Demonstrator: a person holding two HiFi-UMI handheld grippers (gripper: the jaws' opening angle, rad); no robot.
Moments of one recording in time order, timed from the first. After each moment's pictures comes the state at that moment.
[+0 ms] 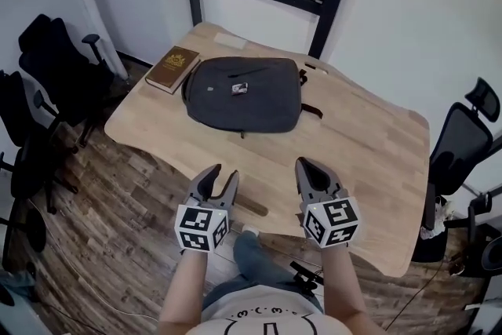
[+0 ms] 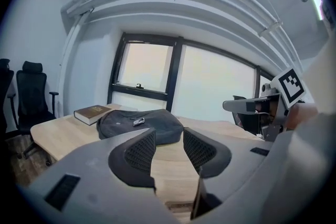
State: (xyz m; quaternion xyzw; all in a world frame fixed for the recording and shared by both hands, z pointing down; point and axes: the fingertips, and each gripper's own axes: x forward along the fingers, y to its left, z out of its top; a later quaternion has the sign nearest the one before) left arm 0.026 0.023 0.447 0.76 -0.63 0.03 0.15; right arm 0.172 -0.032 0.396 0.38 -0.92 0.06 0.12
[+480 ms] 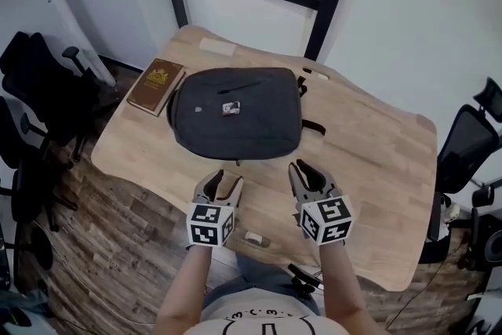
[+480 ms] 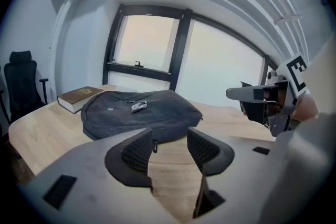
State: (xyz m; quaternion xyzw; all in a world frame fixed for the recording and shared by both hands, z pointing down) left arm 0.011 -0.093 0.522 0.76 -0.60 0.11 0.23; right arm 0.147 -0.142 0.449 0.39 -0.90 0.11 0.16
